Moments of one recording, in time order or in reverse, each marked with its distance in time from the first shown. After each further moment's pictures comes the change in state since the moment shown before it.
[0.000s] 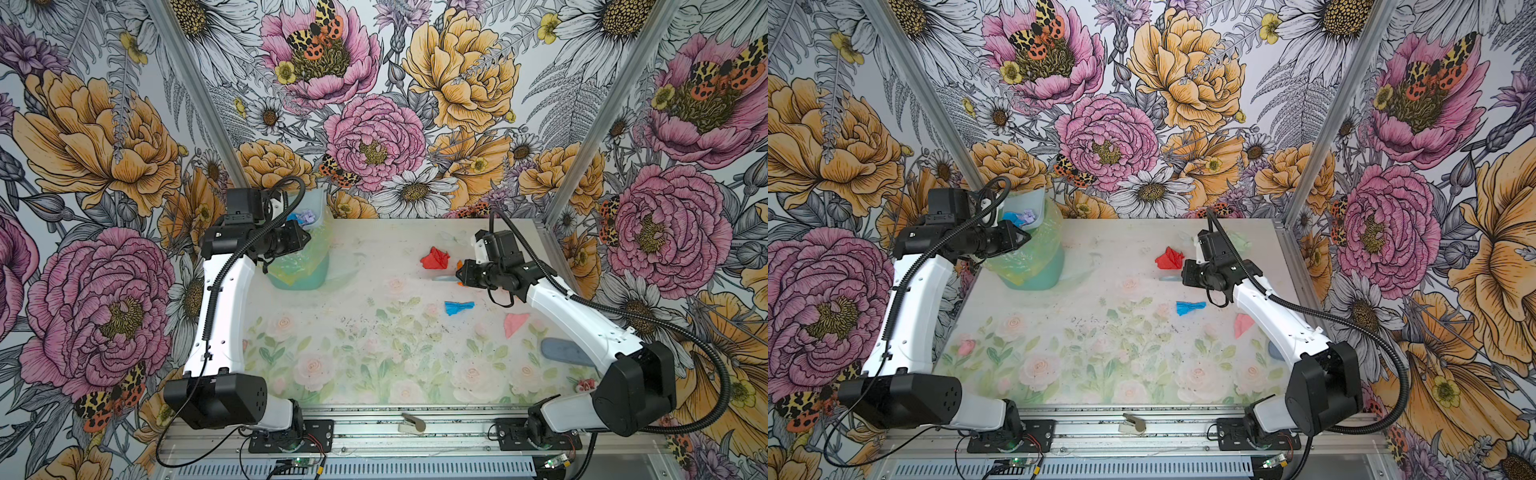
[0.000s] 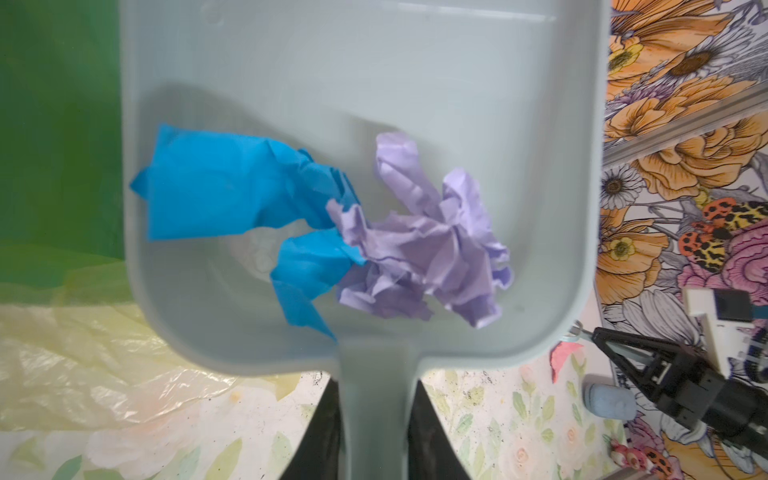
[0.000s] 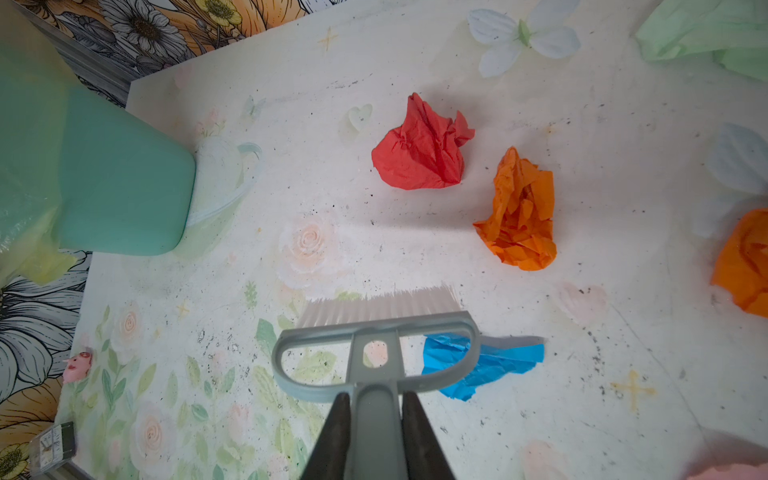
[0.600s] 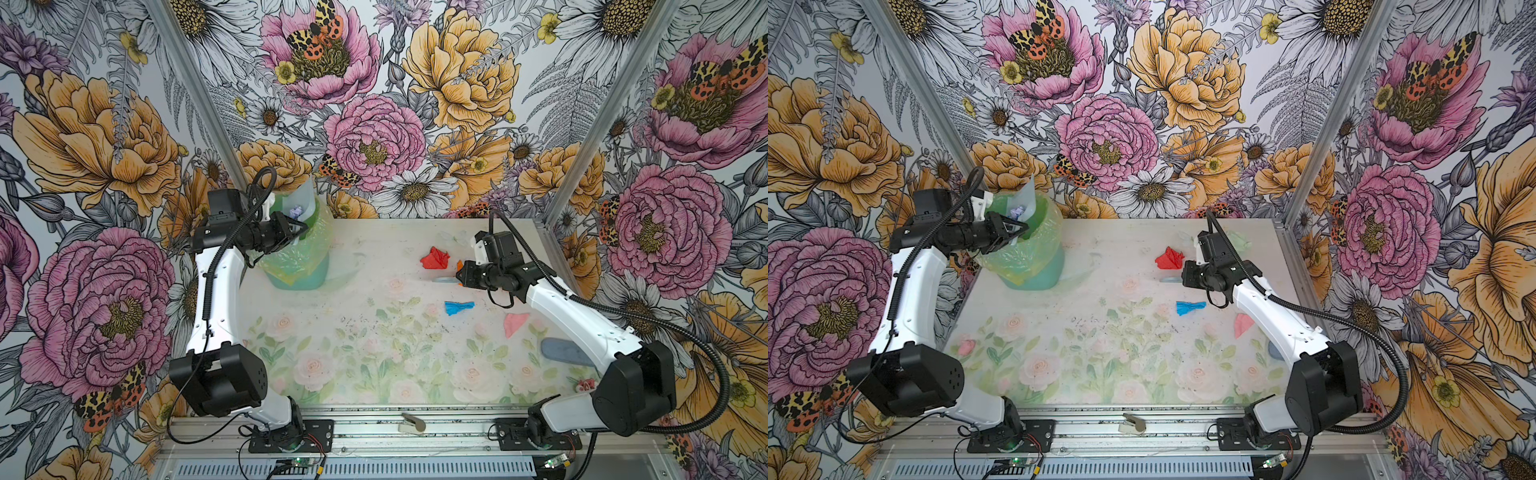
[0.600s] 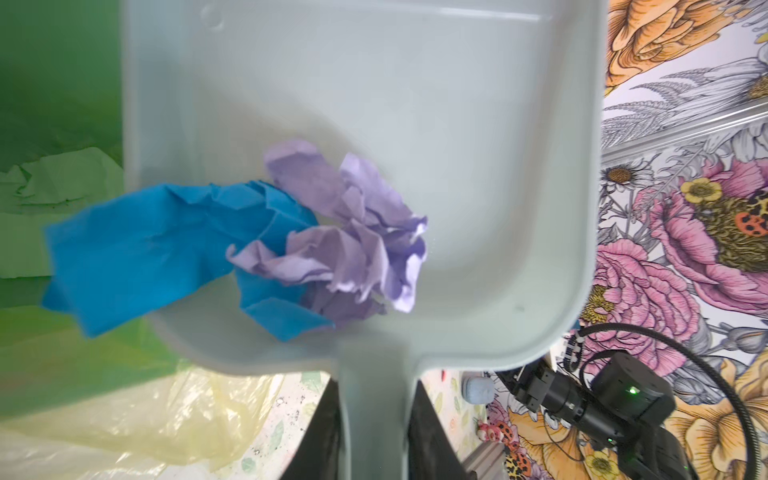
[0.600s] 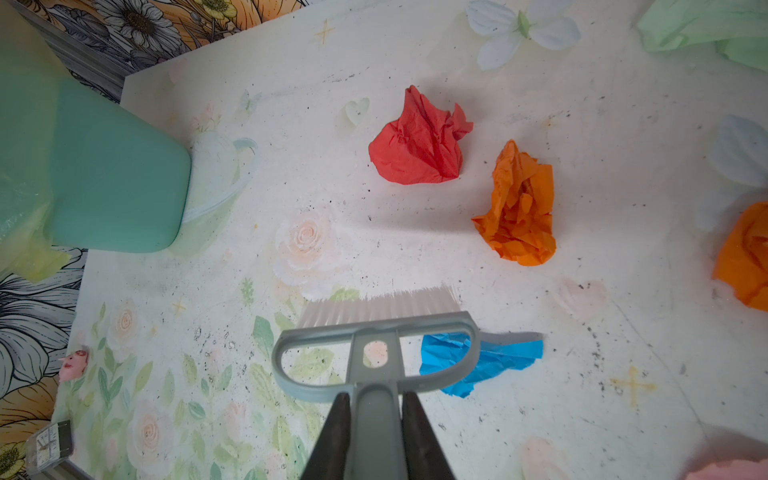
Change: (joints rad) left arm 0.144 0.083 -0.041 0.159 0.383 -0.152; right arm 0.000 0.000 -0.006 0.000 0.000 0.000
